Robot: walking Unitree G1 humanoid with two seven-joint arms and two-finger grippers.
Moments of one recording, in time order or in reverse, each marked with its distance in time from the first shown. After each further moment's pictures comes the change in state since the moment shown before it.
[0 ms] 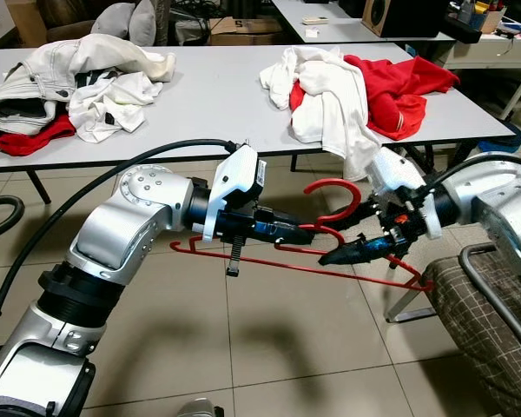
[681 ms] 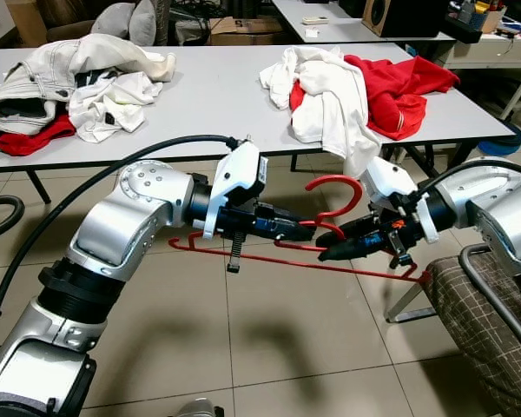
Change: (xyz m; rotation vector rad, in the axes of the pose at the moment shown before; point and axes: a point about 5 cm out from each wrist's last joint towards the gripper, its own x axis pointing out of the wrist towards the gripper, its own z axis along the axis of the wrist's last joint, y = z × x) left arm 0.000 0.003 0.003 0.015 0.011 0.006; right arm 0.001 -0.002 -0.006 0.024 0.041 0.007
